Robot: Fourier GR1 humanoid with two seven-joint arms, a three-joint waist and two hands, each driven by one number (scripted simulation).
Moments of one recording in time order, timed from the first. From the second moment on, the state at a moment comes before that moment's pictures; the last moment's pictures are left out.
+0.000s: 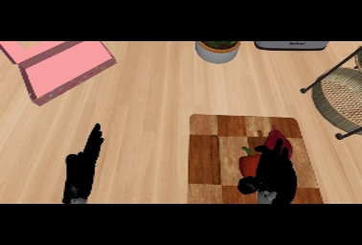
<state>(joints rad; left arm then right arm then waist) 0.06 0.24 -0.26 -1.41 0.12 0.36 0.03 0.01 -0.02 0.35 -1.71 1.02 0.16 1.20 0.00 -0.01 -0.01</state>
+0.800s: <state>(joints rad) 0.09 0.23 -0.24 -1.42 0.10 0.34 0.02 0.10 -0.20 0.08 -1.69 0.97 0.14 1.00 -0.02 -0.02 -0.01</state>
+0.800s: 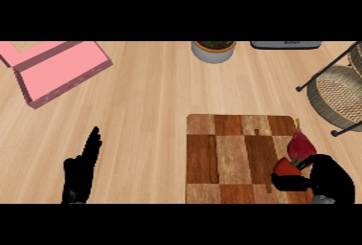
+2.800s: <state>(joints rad) 0.08 0.20 -0.21 -1.41 0.06 0.29 0.01 -0.35 -0.80 -0.57 -1.89 0.69 0.29 1.03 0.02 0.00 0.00</state>
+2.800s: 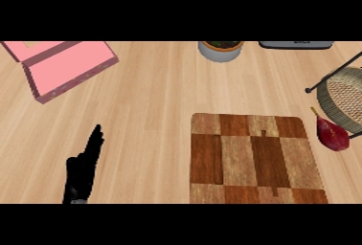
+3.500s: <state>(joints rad) 0.06 0.18 -0.17 -1.38 0.04 0.27 -0.01 -0.57 -0.81 -0.45 -1.28 0.77 0.10 0.81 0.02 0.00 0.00</state>
